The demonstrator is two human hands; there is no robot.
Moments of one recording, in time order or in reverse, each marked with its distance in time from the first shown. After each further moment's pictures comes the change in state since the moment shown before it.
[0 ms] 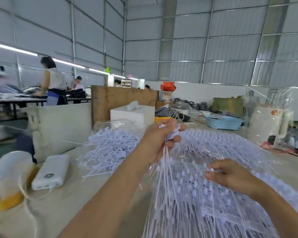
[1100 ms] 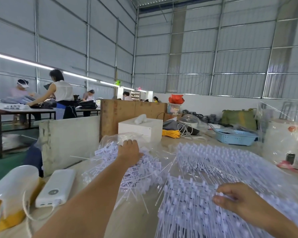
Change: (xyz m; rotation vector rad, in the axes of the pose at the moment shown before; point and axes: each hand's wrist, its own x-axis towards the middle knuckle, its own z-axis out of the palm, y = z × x) left_hand 0.093 -0.016 -0.169 2.118 0.399 -0.183; right_hand 0.009 -0.004 0.006 -0.004 0.011 -0.023
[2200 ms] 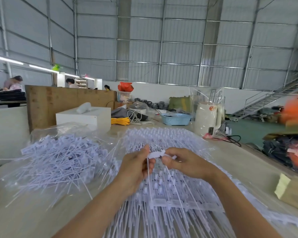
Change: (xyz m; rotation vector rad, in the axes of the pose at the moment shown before) left_hand -0.163 0.167 -0.058 -1.968 -0.439 -0.053; right_hand -0.030 -0.013 -0.032 -0.004 0.017 0.036
